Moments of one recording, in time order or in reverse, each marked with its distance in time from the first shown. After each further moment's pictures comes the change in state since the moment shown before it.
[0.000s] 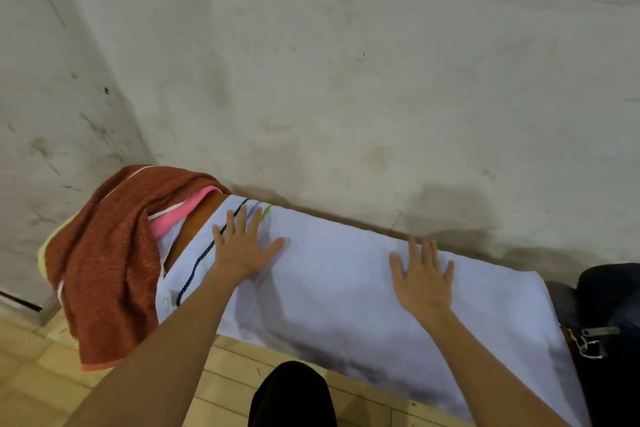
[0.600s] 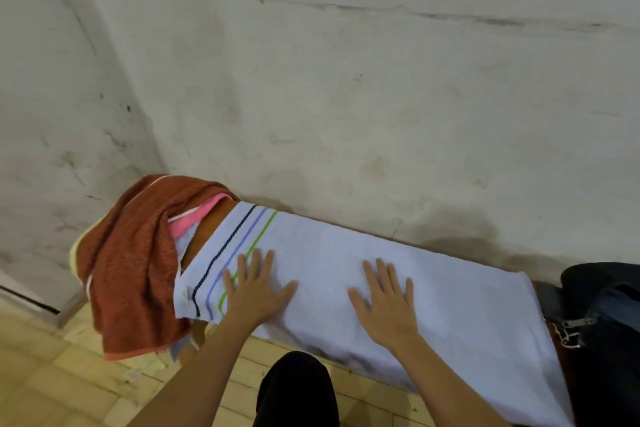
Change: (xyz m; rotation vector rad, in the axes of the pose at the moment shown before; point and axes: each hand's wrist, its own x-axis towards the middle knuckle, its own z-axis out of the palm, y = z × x) left_hand -0.090 0.014 0.019 -0.043 -0.121 -0.023; right_hand -0.064 -0.024 0.022 -0.021 -0.100 -0.267
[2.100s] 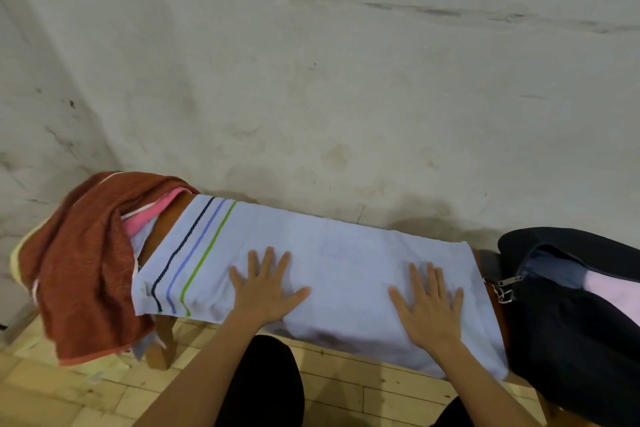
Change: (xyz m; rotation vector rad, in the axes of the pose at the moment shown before) left_hand -0.028 0.071 0.019 0.150 -0.113 0.179; right_hand -0.065 0.116 -0.028 -0.102 0.033 0.311
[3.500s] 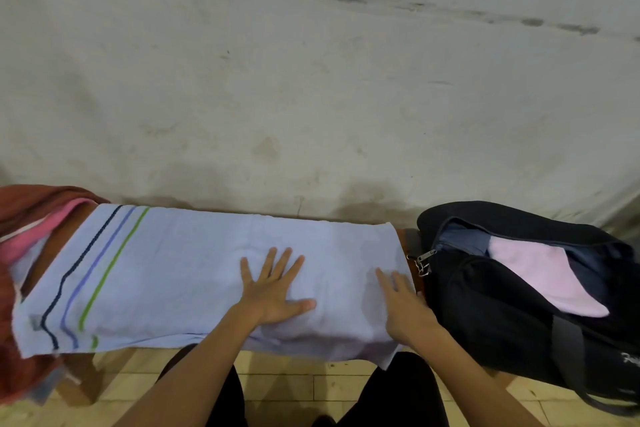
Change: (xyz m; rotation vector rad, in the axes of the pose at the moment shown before) left_hand 0.021 0.120 0.023 0.125 -0.153 0.385; right_hand -0.019 0.076 -0.039 -0.044 -0.280 -0.013
